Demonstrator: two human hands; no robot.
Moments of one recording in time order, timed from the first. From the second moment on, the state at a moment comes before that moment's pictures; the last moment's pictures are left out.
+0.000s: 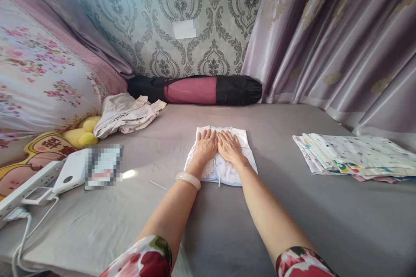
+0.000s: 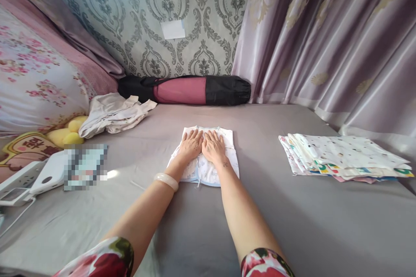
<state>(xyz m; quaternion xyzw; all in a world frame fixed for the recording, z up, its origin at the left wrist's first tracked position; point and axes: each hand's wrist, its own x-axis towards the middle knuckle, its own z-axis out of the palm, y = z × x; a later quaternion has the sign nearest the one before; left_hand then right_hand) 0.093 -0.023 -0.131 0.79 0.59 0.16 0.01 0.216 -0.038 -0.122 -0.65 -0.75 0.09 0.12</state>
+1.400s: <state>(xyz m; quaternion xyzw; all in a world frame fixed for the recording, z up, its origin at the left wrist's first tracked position) 0.092 -0.024 -0.137 0.74 0.65 0.16 -0.06 0.229 -0.040 -0.122 -0.76 -0.64 0.06 0.10</state>
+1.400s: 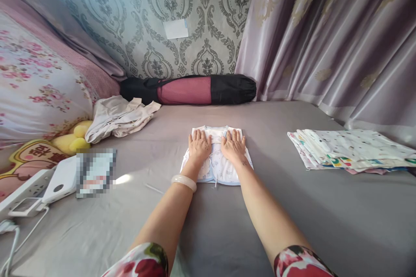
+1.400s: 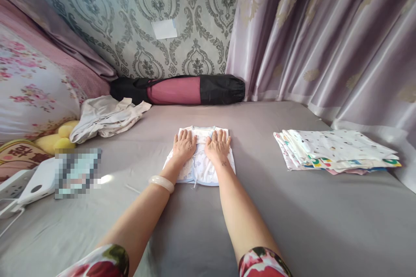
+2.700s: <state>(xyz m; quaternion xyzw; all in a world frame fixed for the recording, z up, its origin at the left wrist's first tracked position) 0.071 -0.038 -0.118 0.82 0.56 0.09 0.04 0.233 -0.064 -0.108 -0.62 -0.77 0.14 0.09</state>
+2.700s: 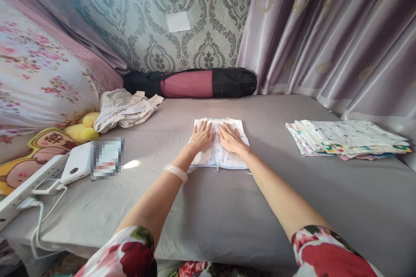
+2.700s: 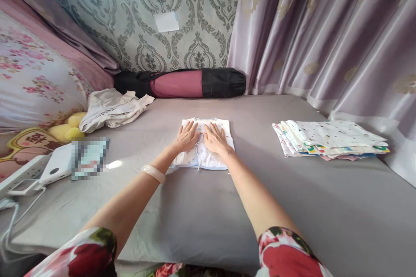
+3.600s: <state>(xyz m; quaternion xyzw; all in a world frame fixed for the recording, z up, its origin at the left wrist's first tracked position) 0.045 -0.112 -0.120 0.89 0.45 0.06 0.03 0.235 -0.136 -0.110 -0.53 -0.84 0.11 0.06</state>
